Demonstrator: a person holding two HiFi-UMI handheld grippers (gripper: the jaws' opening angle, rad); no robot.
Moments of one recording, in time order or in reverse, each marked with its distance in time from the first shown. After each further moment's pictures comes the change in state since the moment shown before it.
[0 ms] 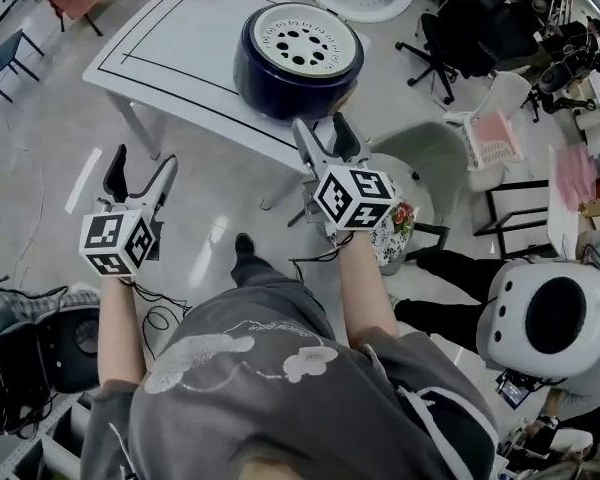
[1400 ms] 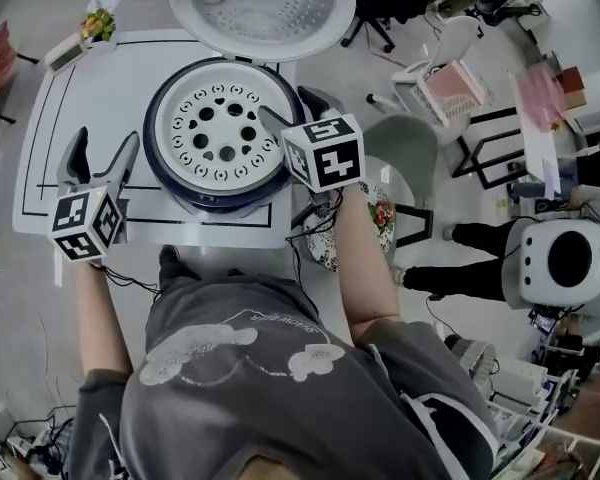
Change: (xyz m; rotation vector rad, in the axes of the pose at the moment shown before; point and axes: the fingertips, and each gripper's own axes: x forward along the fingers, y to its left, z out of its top) left arm 0.333 0.019 0.070 0.140 0.055 -0.240; right arm 0.166 -0.174 0.027 -0.214 0.419 -0.227
